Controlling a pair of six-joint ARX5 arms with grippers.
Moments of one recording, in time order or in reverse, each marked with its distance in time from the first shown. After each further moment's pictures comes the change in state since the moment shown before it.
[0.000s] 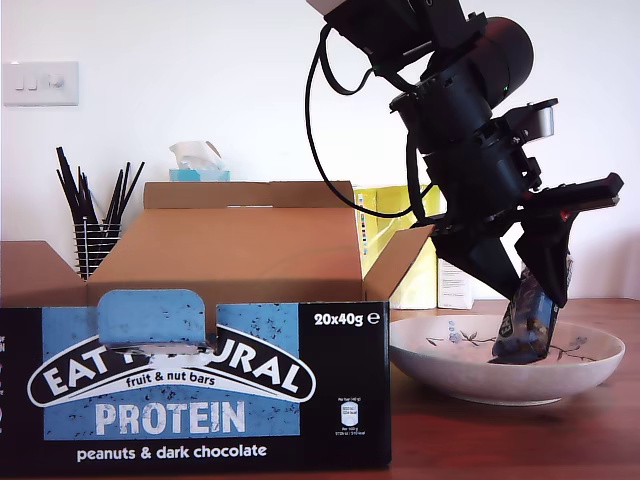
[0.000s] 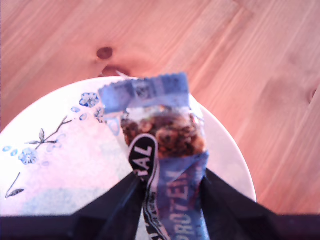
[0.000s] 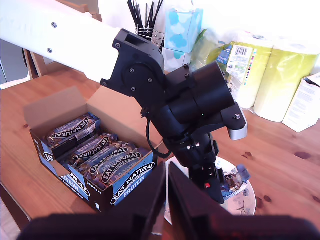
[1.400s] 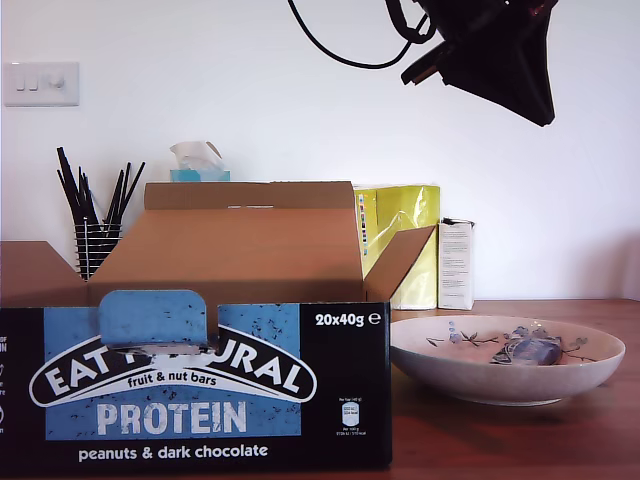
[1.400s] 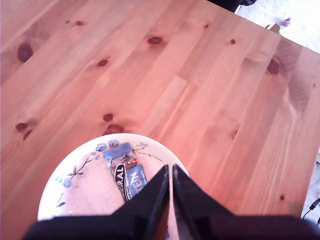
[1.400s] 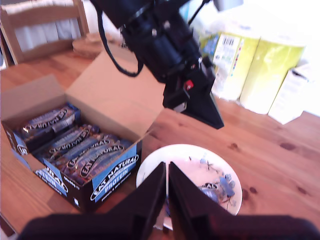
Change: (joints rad) left arm -0.006 -0.187 0.164 -0.194 0.053 0.045; right arm 0.000 0.035 -0.064 0.060 0.060 -0.027
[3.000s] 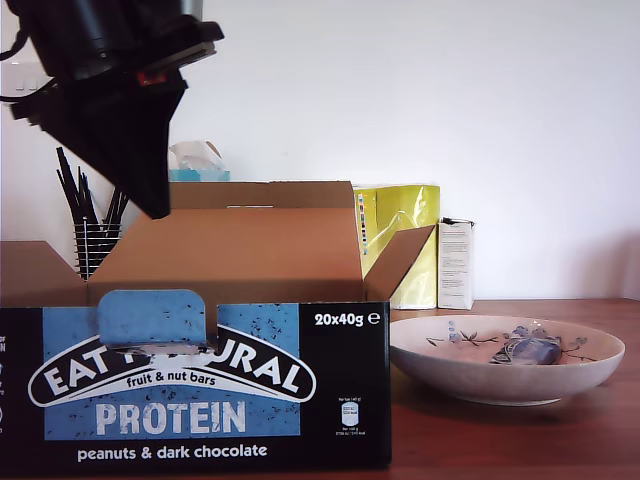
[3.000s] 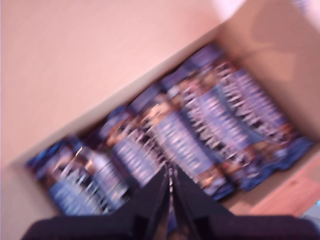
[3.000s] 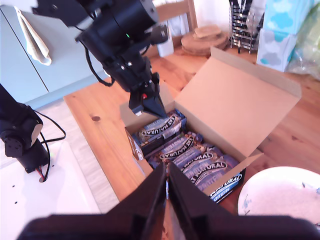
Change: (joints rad) left arm 0.311 -0.732 -1.010 -0.046 -0.145 -0.167; right arm 0.021 0.306 0.253 -0.068 -0.394 0.056
